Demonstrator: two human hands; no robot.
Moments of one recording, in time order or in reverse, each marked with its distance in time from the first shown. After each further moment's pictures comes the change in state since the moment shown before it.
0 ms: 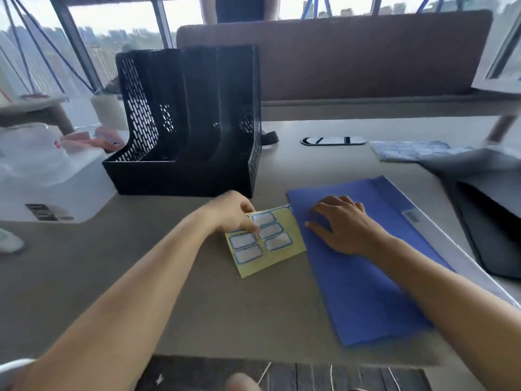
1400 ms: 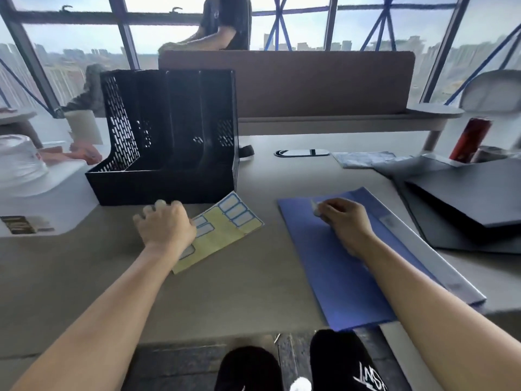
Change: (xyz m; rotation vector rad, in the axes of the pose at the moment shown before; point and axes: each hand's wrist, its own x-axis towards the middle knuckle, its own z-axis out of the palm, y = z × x) left_hand -0.027 -0.070 0.011 0.500 0.689 -0.279; right_hand -0.038 0.002 0.001 1.095 0.467 0.411
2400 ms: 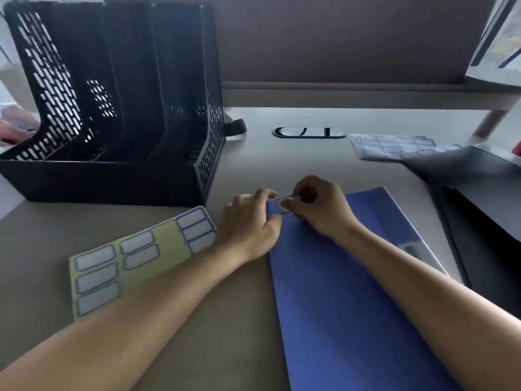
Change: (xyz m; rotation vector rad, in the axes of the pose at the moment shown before) left_hand 0.010 0.185 0.018 -0.714 -0.329 0.344; right_hand 0.112 0.010 0.023 -0.352 -0.254 -0.230
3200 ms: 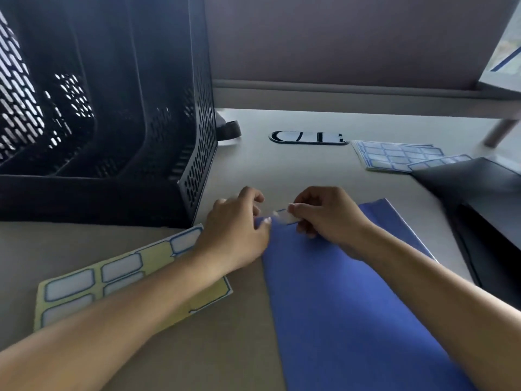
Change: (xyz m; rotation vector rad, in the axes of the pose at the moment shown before) left_hand 0.034 -0.013 -0.011 -0.020 0.035 -0.017; right_hand 0.030 -0.006 -0.007 0.167 -0.128 0.249
